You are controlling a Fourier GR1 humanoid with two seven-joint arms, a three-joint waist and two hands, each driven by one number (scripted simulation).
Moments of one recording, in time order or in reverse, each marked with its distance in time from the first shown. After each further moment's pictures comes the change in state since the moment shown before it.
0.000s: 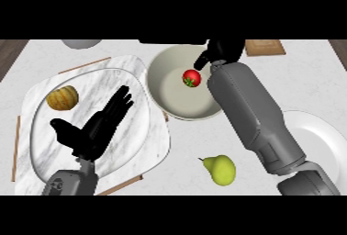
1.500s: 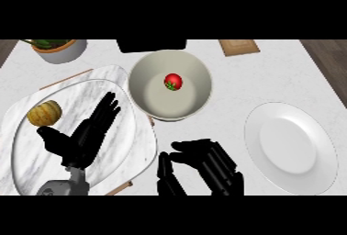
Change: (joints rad) left arm 0.075 0.009 0.045 -0.022 -0.005 0.040 -0.002; right arm 0.995 0.026 0.805 -1.293 0.140 -0.554 -0.173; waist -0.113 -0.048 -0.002
